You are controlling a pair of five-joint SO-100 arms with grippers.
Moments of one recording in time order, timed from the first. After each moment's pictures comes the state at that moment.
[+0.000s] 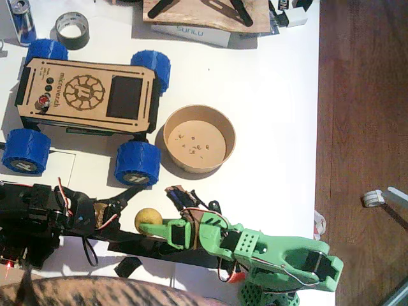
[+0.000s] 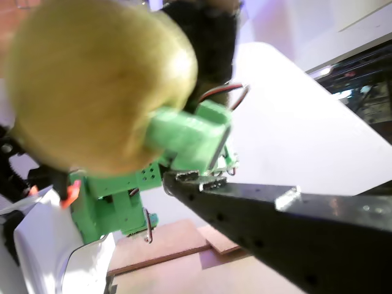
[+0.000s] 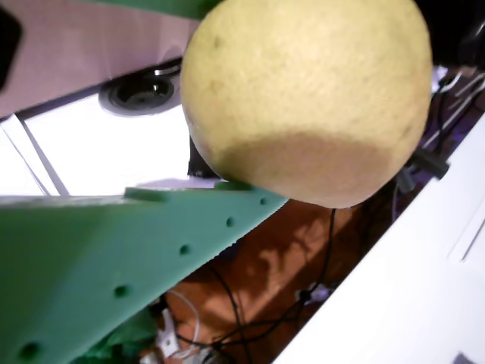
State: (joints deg) arm 0 81.7 151.4 157.8 23.9 -86.2; arm 1 -77.3 129.2 158.5 -2.7 -38.2
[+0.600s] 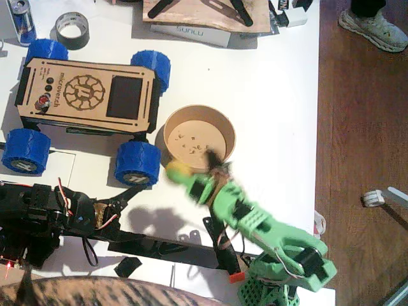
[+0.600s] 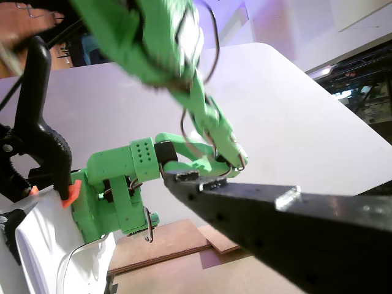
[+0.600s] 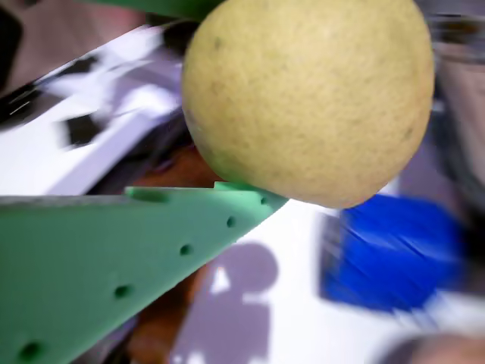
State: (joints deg) arm 0 81.7 151.4 157.8 23.9 -86.2; arm 1 -47.9 121.1 150.8 -2.8 -29.9
